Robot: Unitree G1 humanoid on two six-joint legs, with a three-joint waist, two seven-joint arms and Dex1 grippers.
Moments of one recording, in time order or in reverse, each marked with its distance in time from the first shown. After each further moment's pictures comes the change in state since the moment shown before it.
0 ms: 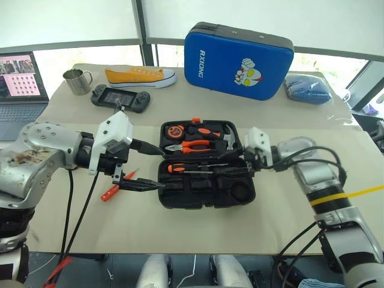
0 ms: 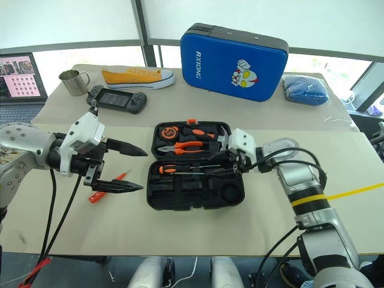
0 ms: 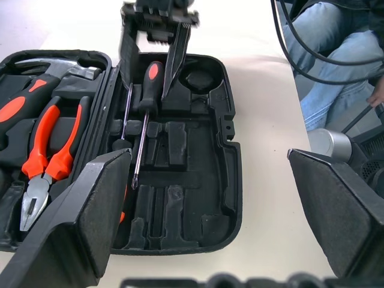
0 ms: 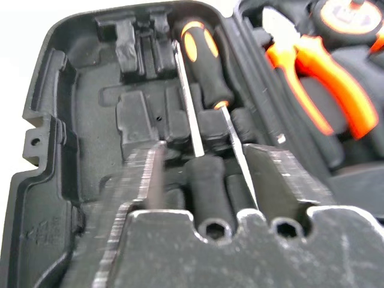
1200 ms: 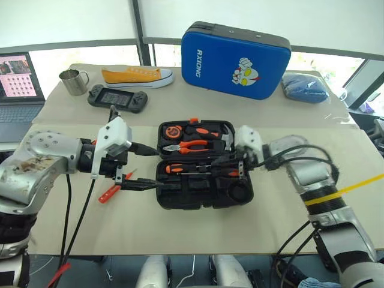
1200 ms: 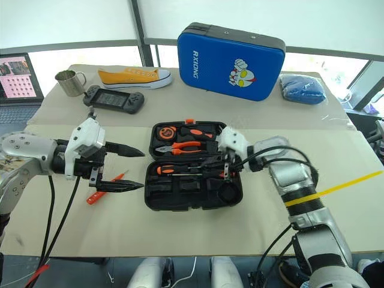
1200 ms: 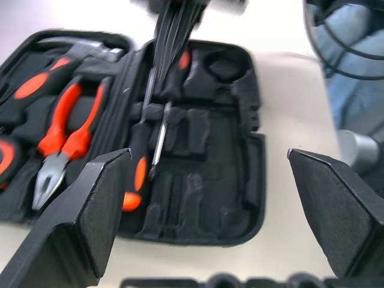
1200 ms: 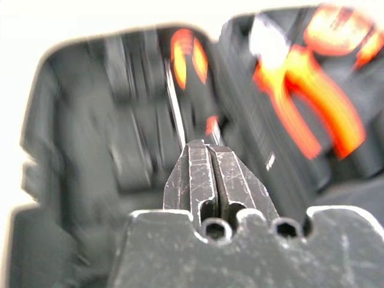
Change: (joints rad) left arm 0.191 -0.004 0.131 -0.011 0.022 0.002 0.126; right arm -0.039 -0.038 -0.125 -0.253 0.121 0.302 -0.024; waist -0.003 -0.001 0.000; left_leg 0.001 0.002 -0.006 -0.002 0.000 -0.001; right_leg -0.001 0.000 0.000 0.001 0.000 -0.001
